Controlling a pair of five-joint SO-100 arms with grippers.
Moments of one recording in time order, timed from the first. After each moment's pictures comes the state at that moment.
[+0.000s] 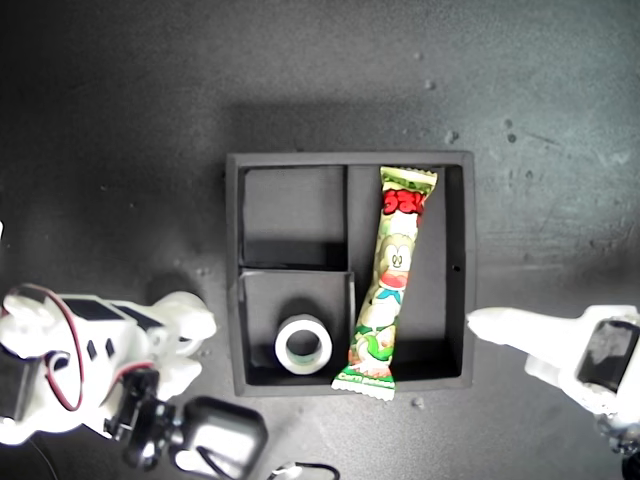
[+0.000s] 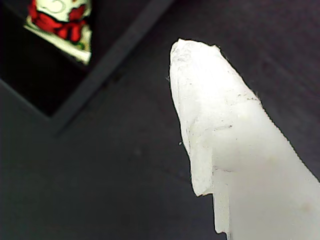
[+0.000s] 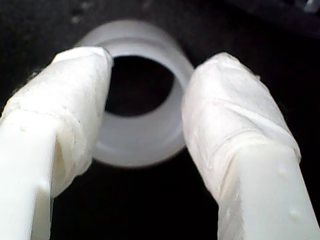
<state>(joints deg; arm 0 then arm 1) 21.6 105.4 108.5 58.6 -104.2 -17.1 74.6 39.8 97.9 56.5</state>
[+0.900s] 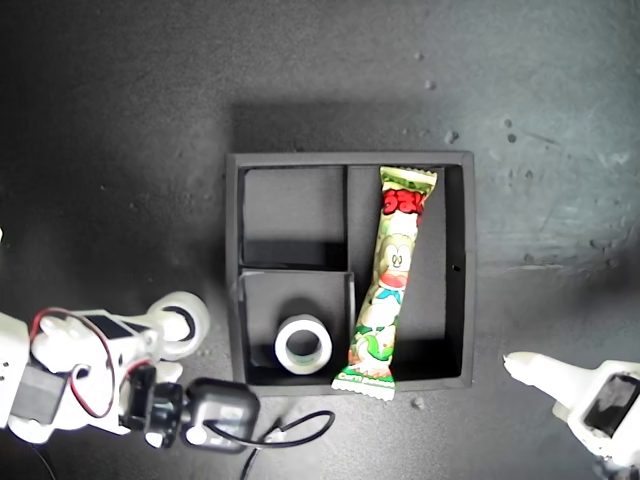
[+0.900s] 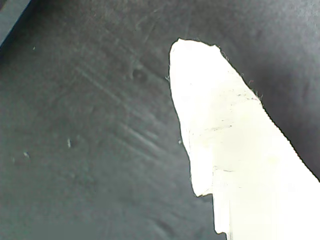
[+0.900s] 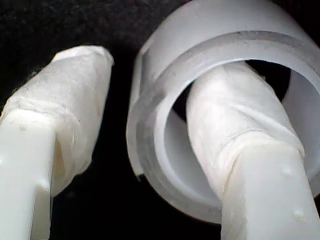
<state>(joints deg) 27.4 95.3 117.3 44.7 -113.3 -24.5 74.6 45.9 97.7 67.9</state>
